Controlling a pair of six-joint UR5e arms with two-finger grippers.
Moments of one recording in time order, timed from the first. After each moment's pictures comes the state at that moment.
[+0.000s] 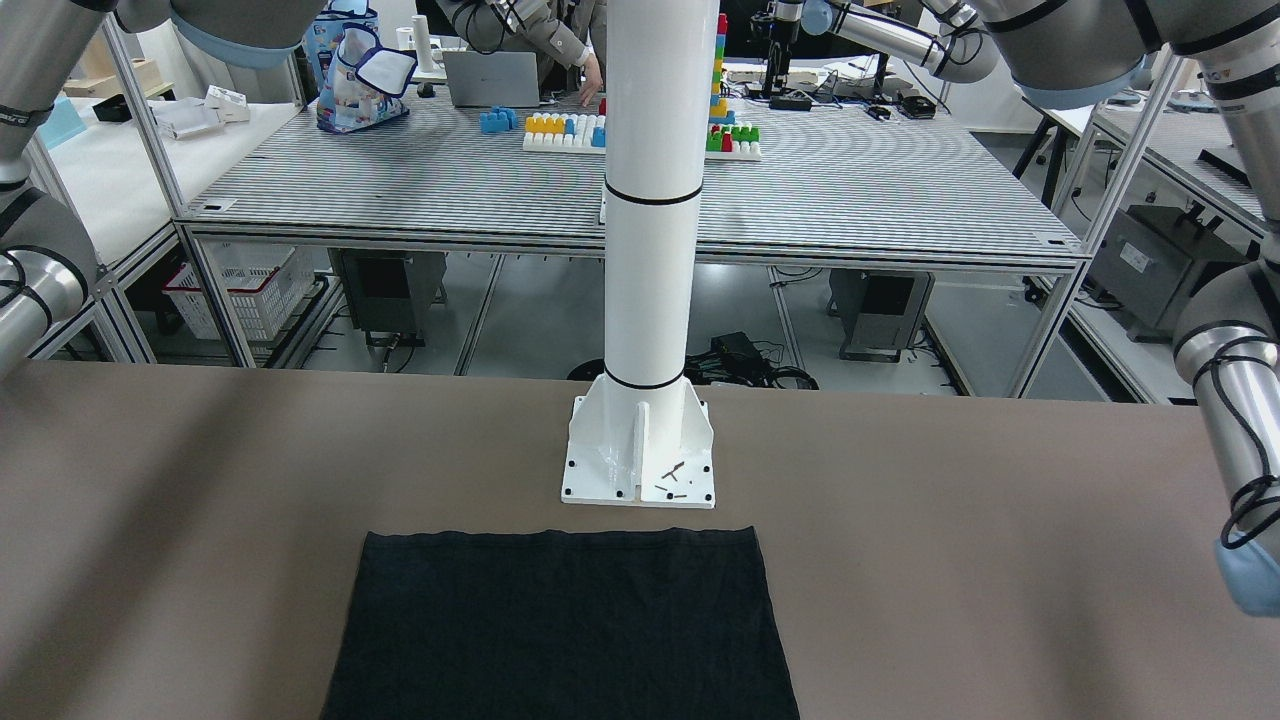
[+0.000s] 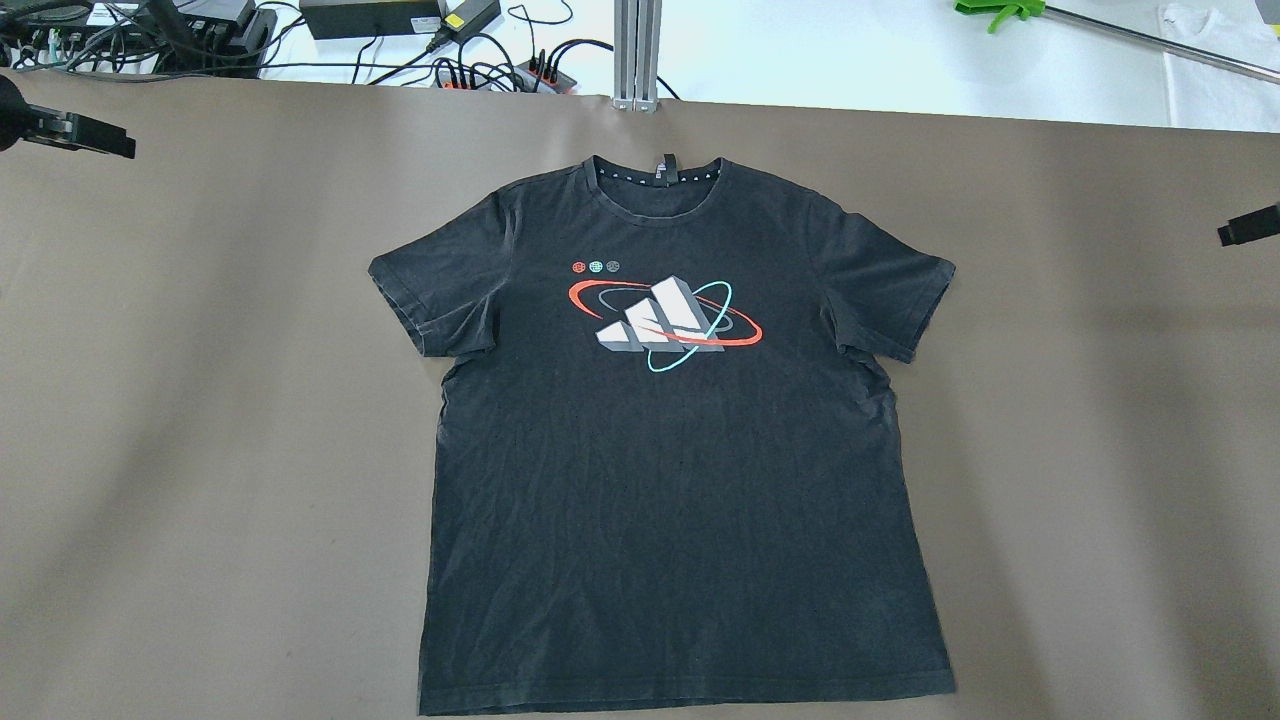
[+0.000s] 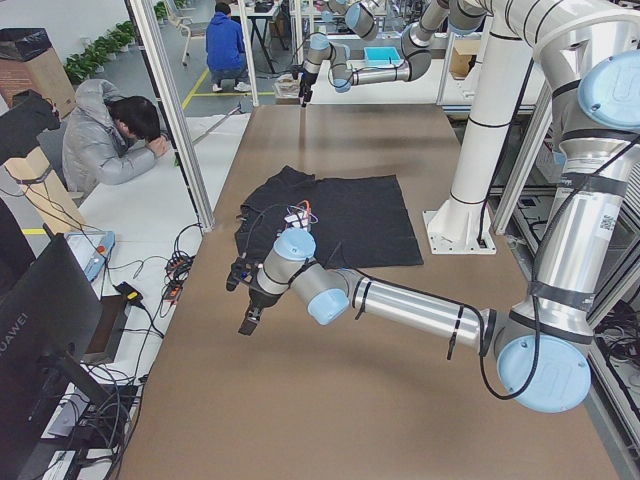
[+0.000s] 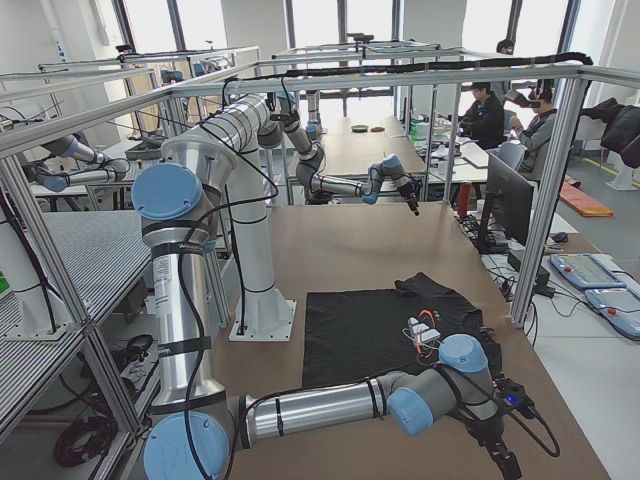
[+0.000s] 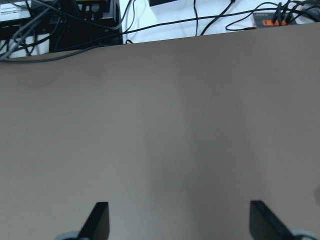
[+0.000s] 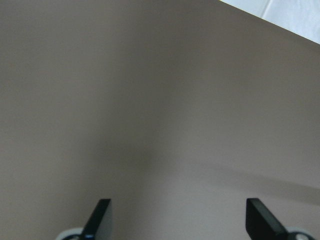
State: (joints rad) left arm -1.27 -1.86 -1.54 -2.16 -2.03 -0.64; right arm 1.42 -1.36 1.54 -1.16 2.15 0.23
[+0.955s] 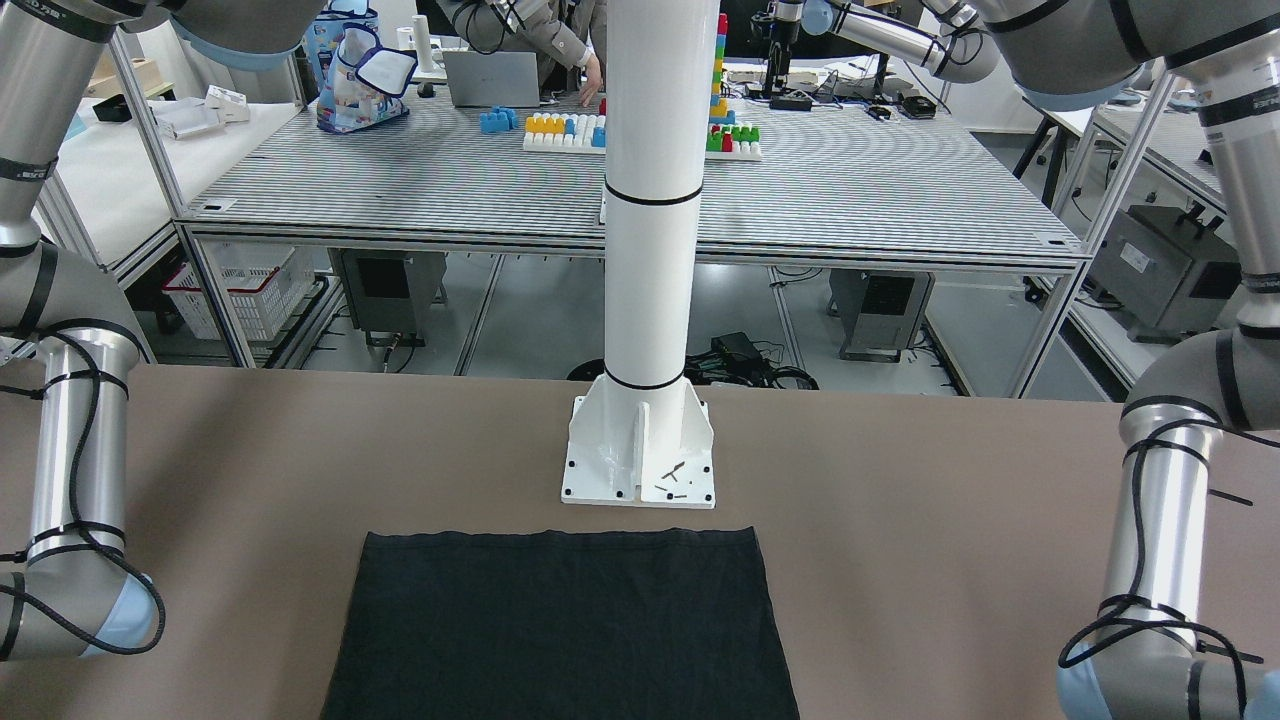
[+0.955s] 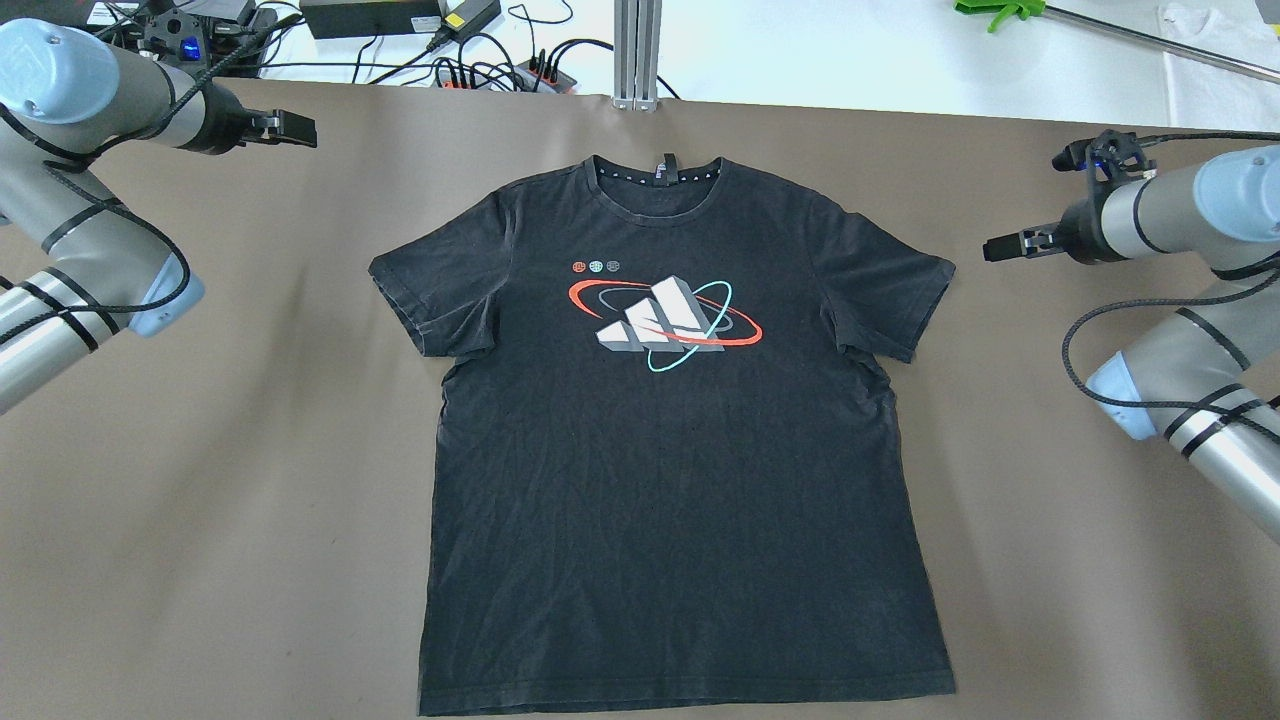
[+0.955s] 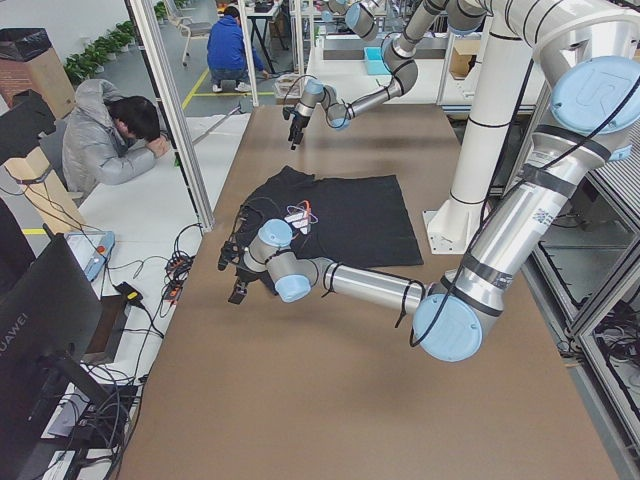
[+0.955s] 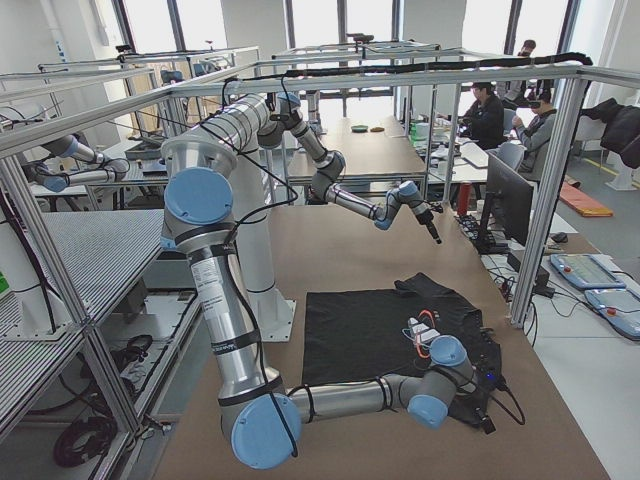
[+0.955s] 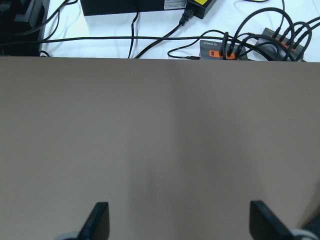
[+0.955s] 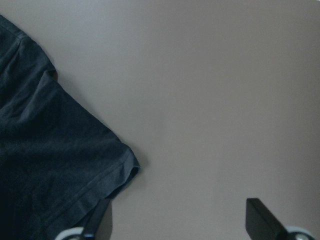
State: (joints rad) left arm -1.09 -2.14 -1.20 -2.38 -1.88 -0.92; right arm 1.11 -1.19 1.28 -0.74 2.01 0.65
